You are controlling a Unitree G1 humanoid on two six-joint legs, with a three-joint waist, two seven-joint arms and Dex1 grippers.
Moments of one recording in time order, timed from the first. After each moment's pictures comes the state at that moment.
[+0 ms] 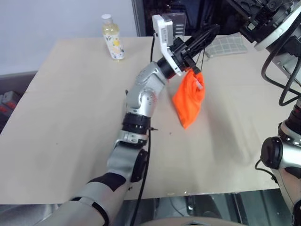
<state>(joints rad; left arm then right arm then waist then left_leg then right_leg) -1.04 -0.02 0.07 0.36 -0.59 0.20 -0.84 -1.02 -0.49 -0.33 -0.24 1.34 0.93 0.11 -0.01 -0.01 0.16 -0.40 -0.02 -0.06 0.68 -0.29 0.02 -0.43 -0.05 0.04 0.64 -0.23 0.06</state>
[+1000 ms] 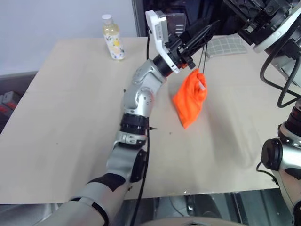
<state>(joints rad) -1.03 -0.01 0.09 0.31 -0.59 0.19 -0.84 -1.00 -0.49 -0.32 -0.24 1.32 0.90 0.14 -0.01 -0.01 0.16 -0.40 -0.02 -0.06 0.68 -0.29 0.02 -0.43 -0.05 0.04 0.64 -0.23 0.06</state>
